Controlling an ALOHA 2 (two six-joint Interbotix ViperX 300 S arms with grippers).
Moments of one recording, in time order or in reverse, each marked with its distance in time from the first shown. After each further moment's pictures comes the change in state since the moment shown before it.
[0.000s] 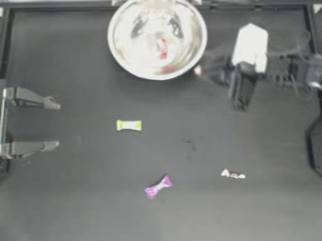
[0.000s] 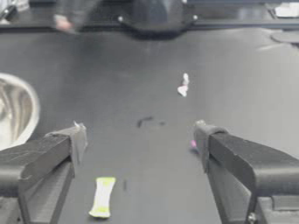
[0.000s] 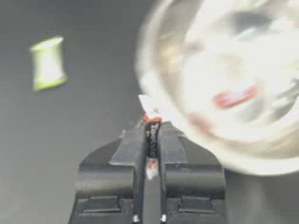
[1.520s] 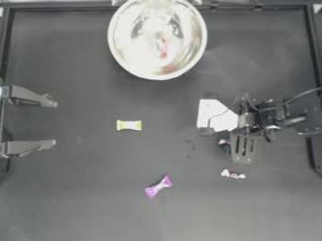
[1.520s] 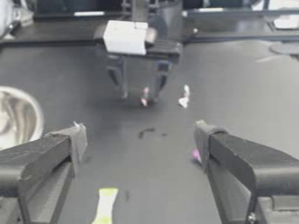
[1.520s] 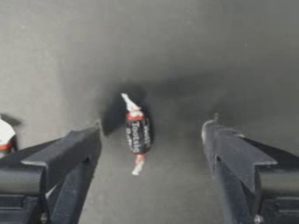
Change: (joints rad) left arm 0.000 -0.031 0.000 0.009 -0.009 -0.002; right arm 0.319 0.287 0.023 0.201 0.495 0.018
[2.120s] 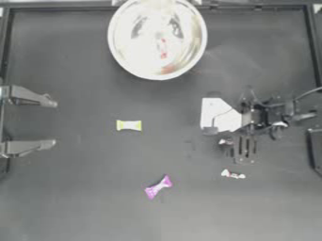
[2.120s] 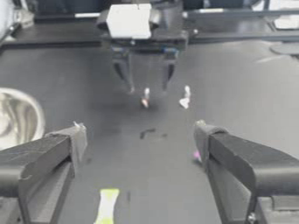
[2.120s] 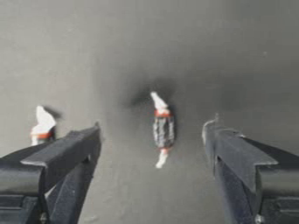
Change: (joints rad) left arm 0.000 0.000 -0.002 0.008 -0.002 0.002; right arm 0.000 -0.061 0.000 0.092 0.005 -0.092
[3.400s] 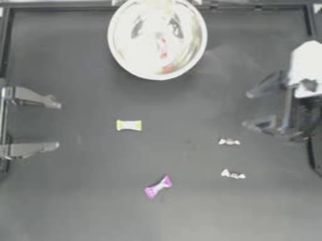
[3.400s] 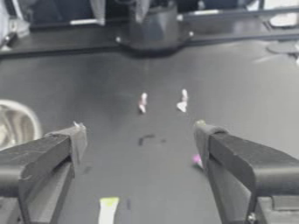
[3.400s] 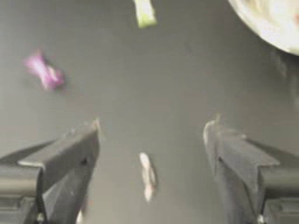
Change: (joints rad) left arm -0.031 0.046 -0.017 0.032 -0.032 0.002; right arm -0.114 -0.534 0.103 0.072 -0.046 -0.061
